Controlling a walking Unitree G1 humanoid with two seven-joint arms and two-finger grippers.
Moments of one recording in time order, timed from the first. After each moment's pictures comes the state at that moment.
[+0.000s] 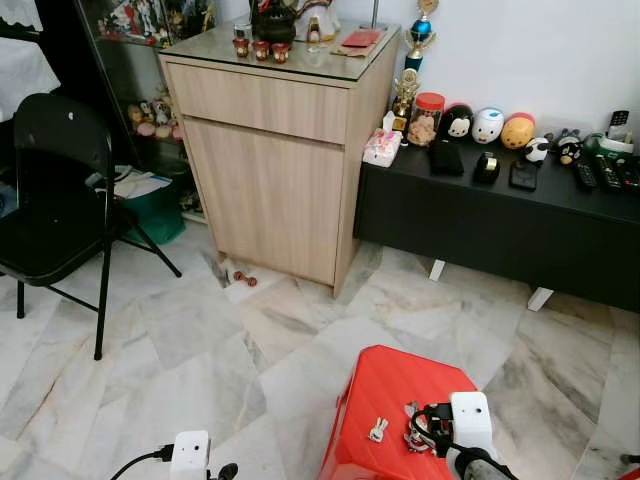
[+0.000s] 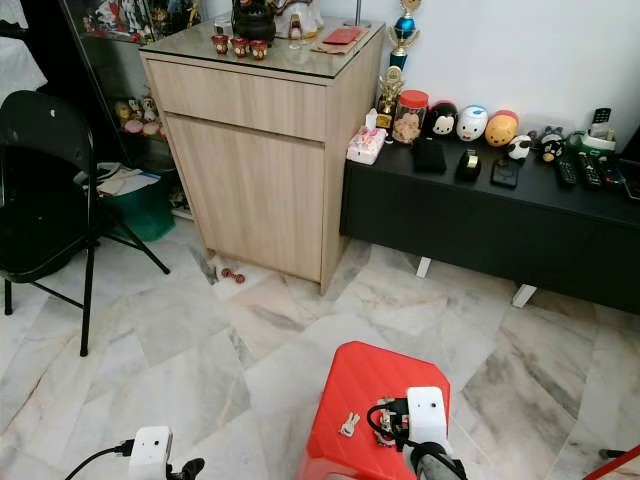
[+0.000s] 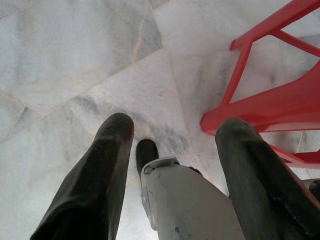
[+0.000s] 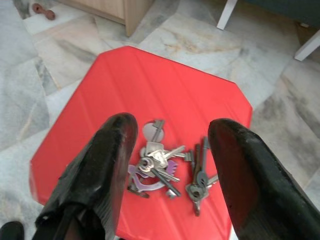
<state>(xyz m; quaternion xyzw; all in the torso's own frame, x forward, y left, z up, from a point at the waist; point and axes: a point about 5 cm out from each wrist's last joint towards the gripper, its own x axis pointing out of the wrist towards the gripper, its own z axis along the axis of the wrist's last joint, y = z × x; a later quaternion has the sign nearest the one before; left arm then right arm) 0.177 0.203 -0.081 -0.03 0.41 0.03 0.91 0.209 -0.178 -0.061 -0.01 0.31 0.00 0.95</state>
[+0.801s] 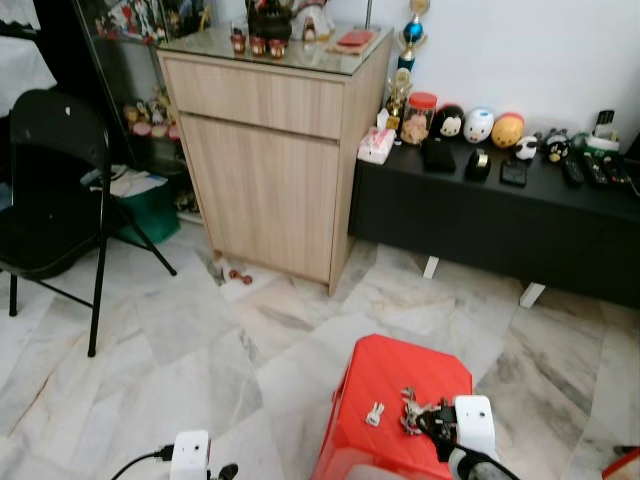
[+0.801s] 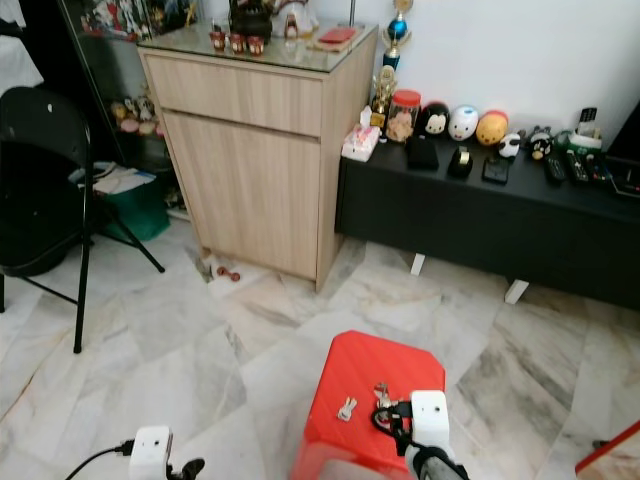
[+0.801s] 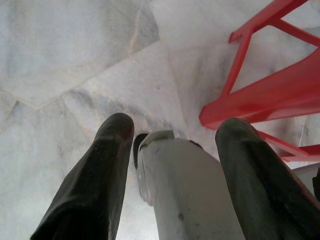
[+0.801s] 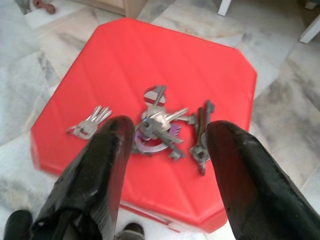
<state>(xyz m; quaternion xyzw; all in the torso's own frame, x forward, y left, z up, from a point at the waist) 0.176 0.203 -0.081 -0.03 0.41 0.03 0.91 0.203 -0.181 -0.065 0.02 0.32 0.01 0.95</state>
